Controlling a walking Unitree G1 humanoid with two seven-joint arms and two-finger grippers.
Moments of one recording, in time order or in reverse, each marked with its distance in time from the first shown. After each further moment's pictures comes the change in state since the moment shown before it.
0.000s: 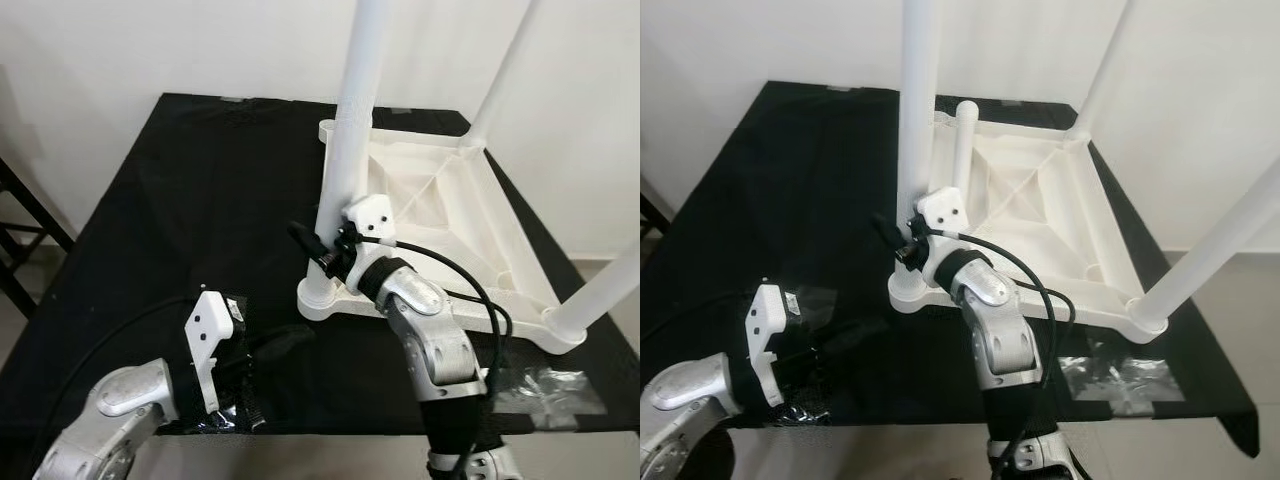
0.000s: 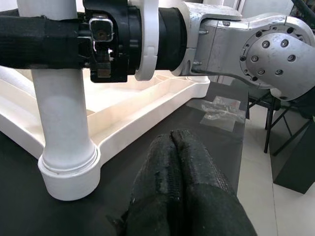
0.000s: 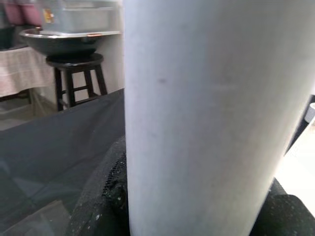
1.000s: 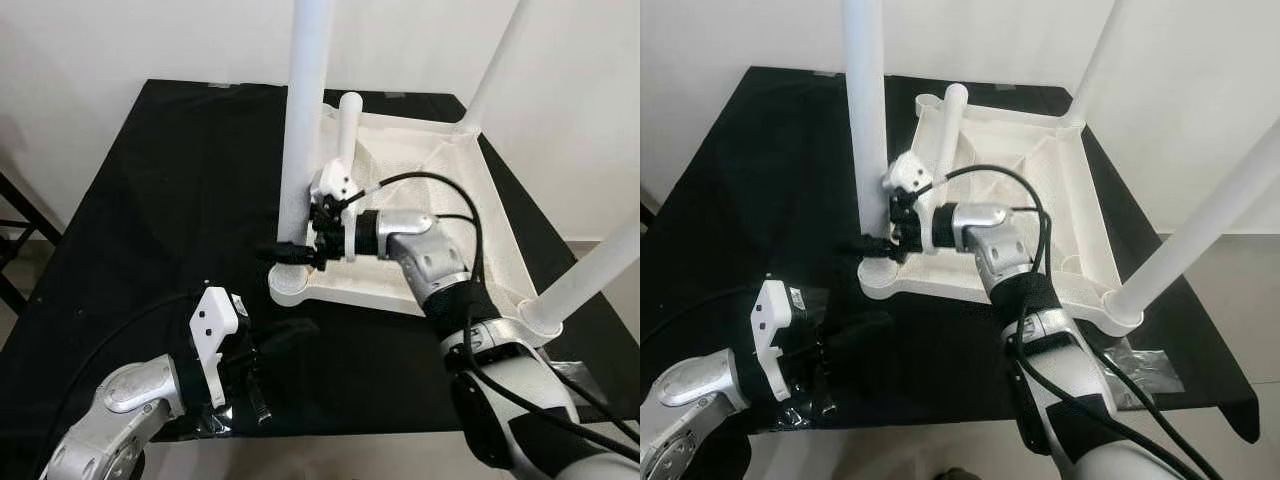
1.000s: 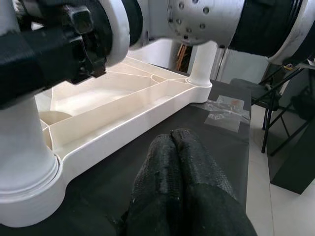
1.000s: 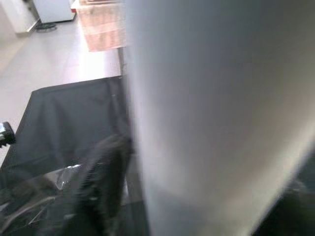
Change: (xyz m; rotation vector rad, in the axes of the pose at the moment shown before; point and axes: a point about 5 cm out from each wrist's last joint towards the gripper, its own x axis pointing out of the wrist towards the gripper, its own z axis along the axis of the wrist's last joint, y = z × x) left arm 0.003 0.000 0.001 0.005 -0.005 0.009; right arm 0.040 -0.024 0.016 -0.036 0.116 0.643
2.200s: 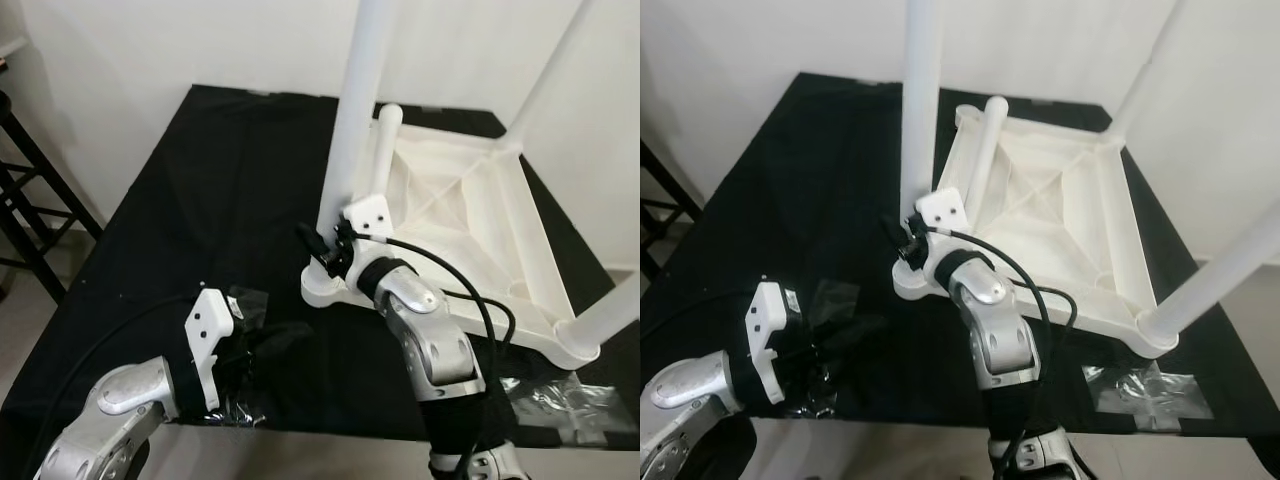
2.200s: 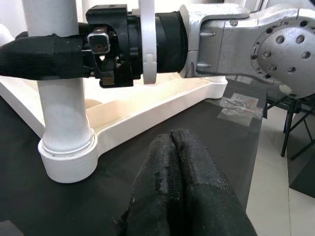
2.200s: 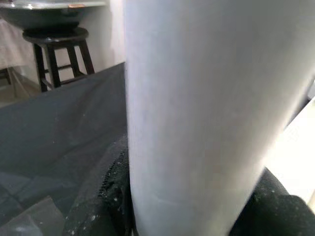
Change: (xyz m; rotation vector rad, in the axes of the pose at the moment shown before) left arm -0.004 0.000 -0.001 0.001 0.013 -0.004; right arm -0.022 0.044 -0.023 0.059 -0.013 -0.809
